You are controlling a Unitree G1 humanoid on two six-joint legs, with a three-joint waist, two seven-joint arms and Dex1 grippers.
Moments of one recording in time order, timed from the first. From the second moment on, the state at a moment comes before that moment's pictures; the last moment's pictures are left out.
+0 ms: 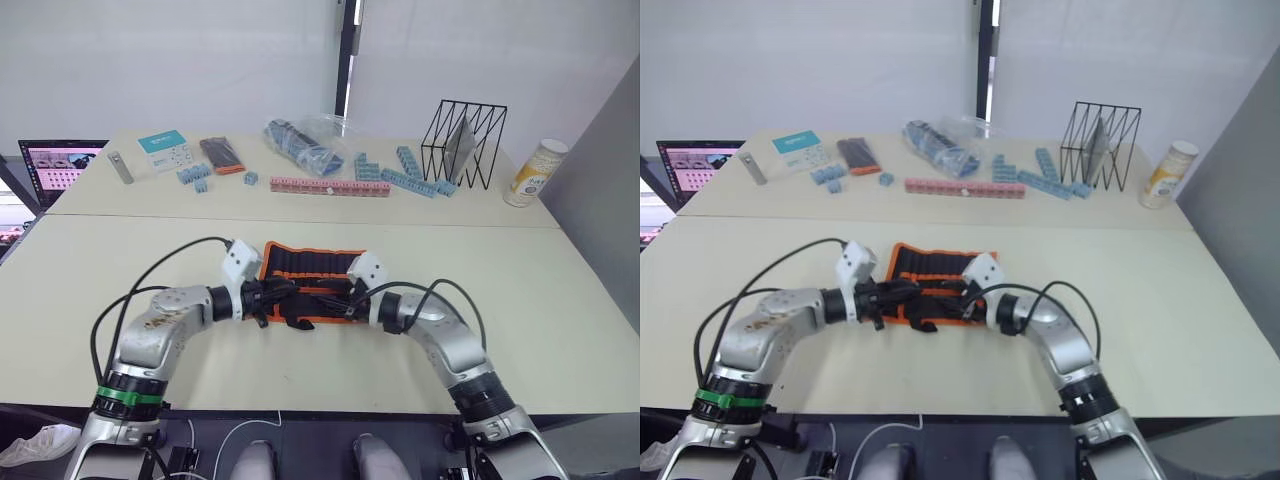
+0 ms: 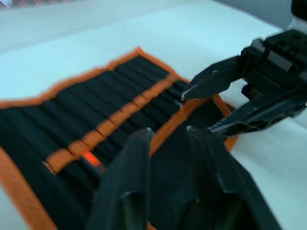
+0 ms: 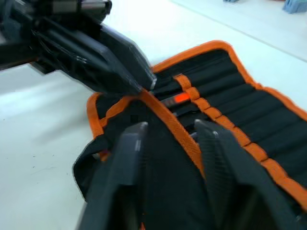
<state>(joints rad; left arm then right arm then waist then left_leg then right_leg) -0.39 0.50 -0.06 -0.06 -0.39 0.63 -0.86 -0.47 -0.25 0.26 0.13 0.18 0.28 0.76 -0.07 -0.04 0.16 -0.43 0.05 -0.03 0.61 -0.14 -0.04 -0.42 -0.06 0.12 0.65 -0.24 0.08</state>
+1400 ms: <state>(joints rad) -0.30 0.56 0.07 -0.09 -0.52 0.46 -1.00 -0.41 -0.37 0.08 0.04 0.30 0.26 0.76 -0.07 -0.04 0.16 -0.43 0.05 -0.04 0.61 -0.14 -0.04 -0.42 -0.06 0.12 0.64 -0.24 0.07</state>
